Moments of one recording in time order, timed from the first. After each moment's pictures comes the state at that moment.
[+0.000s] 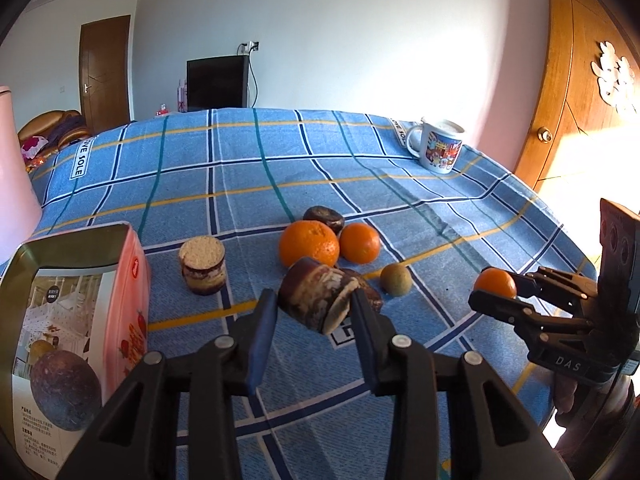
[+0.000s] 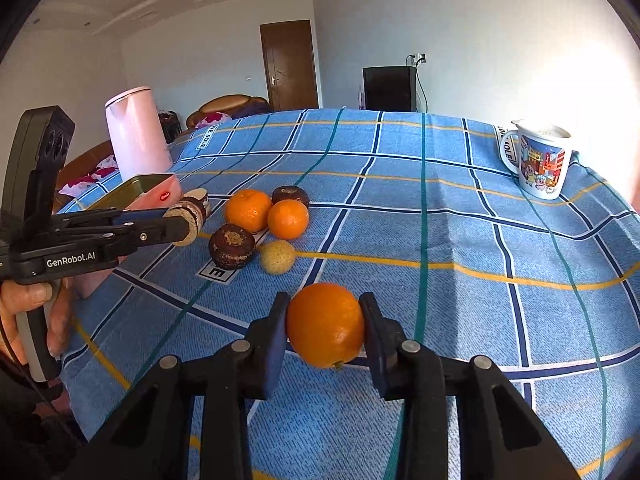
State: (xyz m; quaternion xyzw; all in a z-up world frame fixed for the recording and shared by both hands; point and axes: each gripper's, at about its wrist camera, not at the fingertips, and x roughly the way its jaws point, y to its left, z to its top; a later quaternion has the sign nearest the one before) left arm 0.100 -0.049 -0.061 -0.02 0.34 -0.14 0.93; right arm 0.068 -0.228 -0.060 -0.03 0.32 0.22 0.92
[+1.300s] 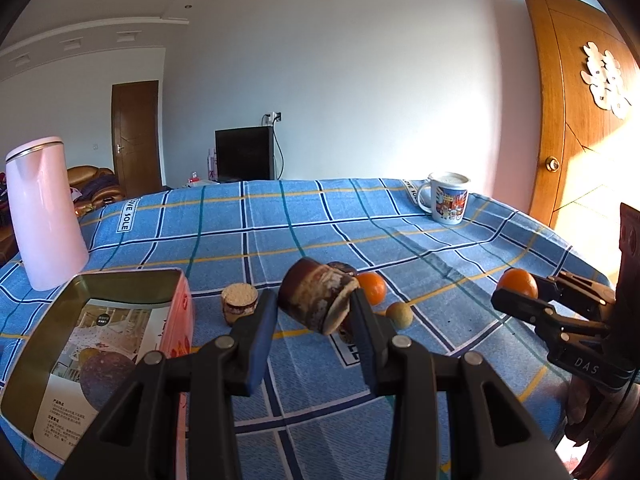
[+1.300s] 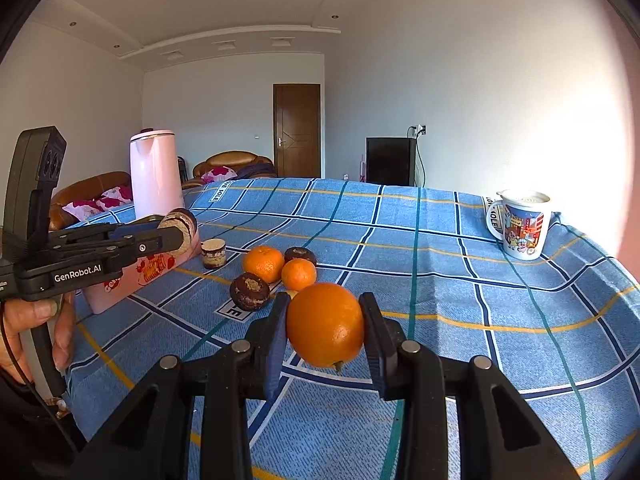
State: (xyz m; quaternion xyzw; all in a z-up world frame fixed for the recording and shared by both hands) left arm 0.051 -0.049 -0.046 0.00 0.20 -0.09 0.98; right arm 0.027 -0.234 -0.046 -0.04 0.19 0.22 0.96
